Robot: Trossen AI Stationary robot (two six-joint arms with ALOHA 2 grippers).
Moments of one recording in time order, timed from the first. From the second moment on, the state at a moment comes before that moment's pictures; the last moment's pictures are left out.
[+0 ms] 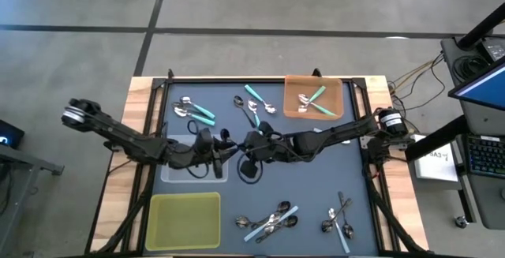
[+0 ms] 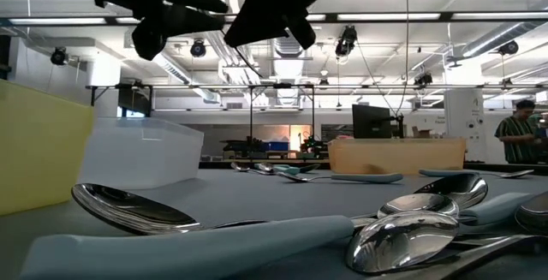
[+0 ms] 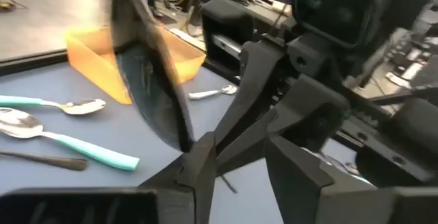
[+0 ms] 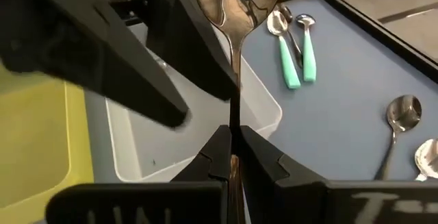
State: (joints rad) left arm -0.34 1.23 0.57 0.43 -0.66 -0.55; right arm 0.16 1.82 1.39 -0.13 0.40 0.34
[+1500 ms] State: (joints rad) left arm -0.38 1.27 0.72 0.20 -0.86 -0.51; right arm 0.21 1.80 1.39 -0.11 0.52 0.26
